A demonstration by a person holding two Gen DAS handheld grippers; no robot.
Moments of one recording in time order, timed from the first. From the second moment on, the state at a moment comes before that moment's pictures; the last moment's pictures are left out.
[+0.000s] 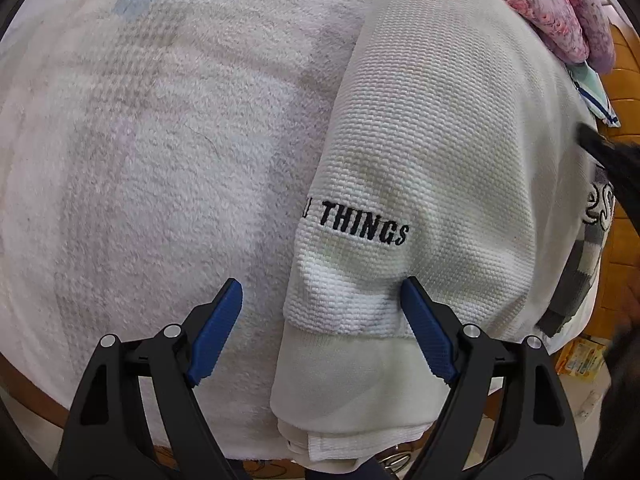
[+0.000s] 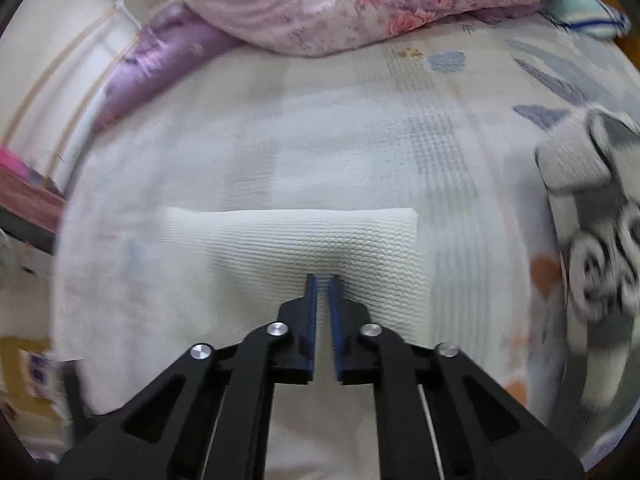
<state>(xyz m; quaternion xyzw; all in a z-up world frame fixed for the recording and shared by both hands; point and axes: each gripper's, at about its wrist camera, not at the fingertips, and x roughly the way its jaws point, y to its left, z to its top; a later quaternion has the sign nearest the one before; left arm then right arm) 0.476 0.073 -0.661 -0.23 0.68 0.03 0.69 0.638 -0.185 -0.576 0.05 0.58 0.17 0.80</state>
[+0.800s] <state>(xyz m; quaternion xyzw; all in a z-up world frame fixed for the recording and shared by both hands) 0.492 0.116 -0.663 -0.40 0.61 -0.02 0.68 0.508 -0.306 -0.651 0.34 0.68 0.13 0.64</state>
